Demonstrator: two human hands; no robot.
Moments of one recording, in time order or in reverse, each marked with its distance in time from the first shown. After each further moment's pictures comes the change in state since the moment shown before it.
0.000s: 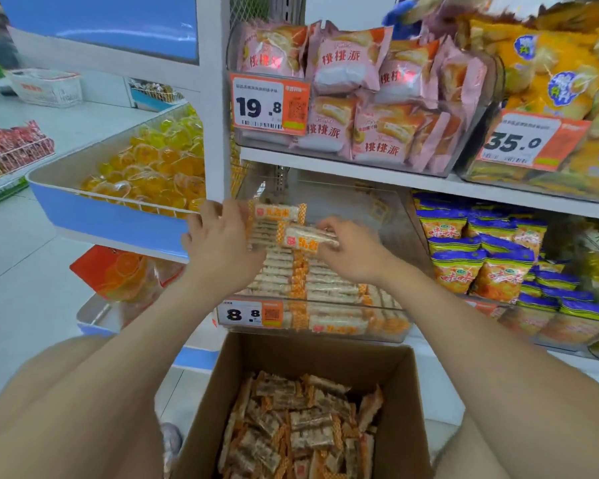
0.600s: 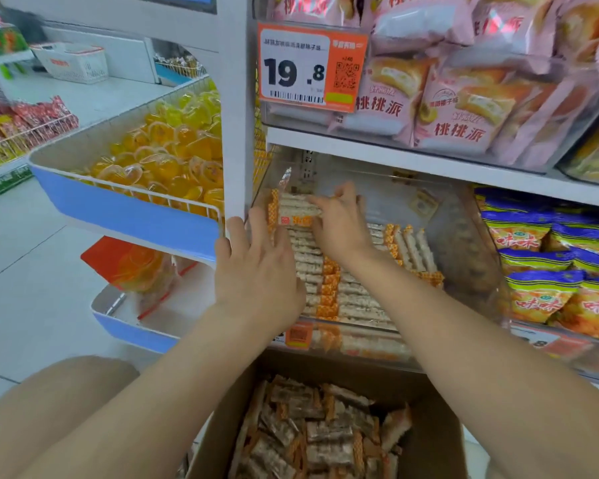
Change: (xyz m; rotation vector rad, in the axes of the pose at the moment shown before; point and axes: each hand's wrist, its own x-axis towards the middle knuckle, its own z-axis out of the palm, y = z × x) left_hand 0.001 -0.005 0.047 0.530 0.043 0.156; right_hand 0.117 -0.016 0.078 -0.045 0.223 0.000
